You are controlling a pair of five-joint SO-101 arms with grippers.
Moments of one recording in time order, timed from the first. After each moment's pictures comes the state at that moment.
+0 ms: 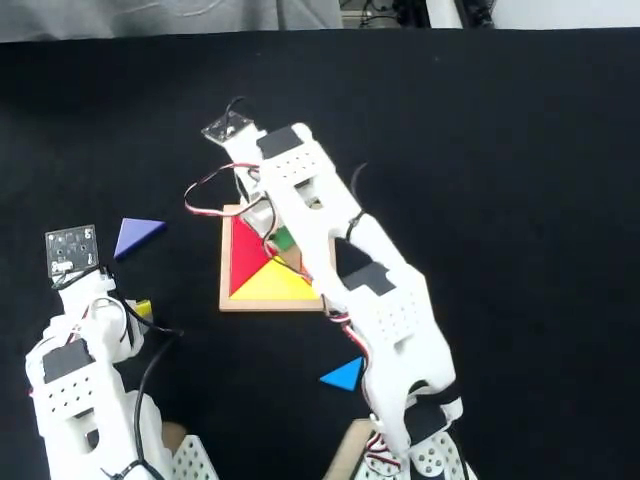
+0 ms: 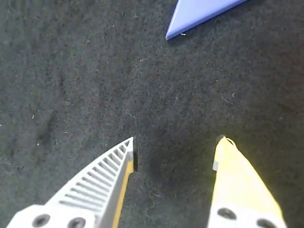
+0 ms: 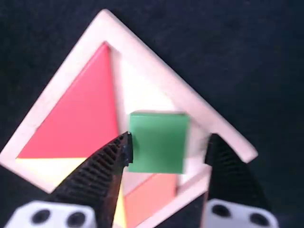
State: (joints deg) left arm -31.3 -64.6 84.6 48.5 -14.8; right arm -28.1 41.2 -30.3 84.7 12.3
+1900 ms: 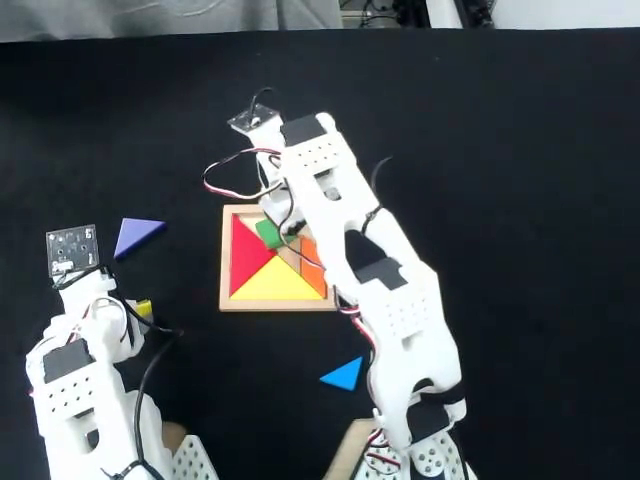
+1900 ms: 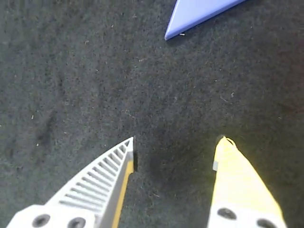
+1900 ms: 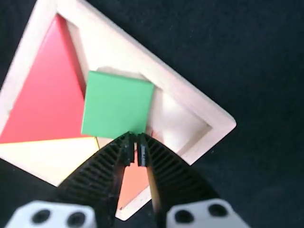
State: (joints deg) left arm -31.1 -64.6 84.6 48.5 -14.8; right arm -24.4 40.8 -30.7 88.9 12.3
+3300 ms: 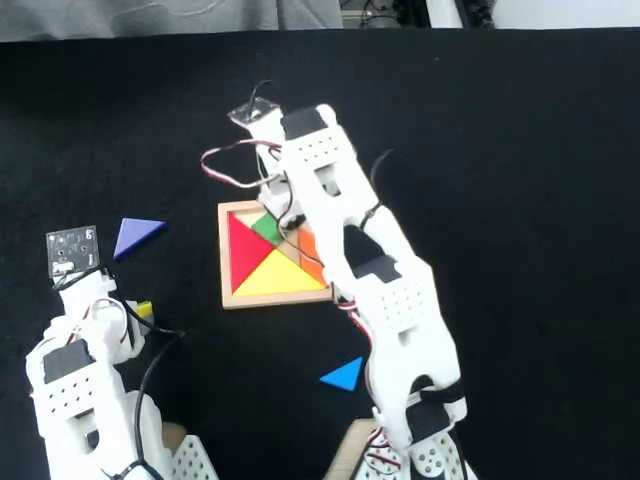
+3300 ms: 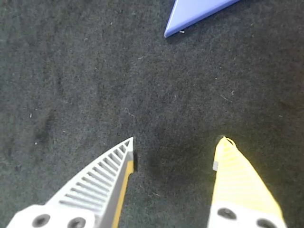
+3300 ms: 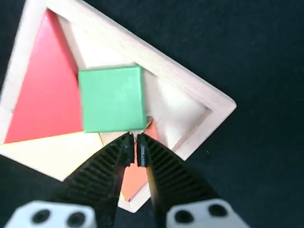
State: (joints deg) left arm -31.1 -64.6 85.0 48.5 -14.8; right arm -24.2 44.4 -39.4 94.0 12.4
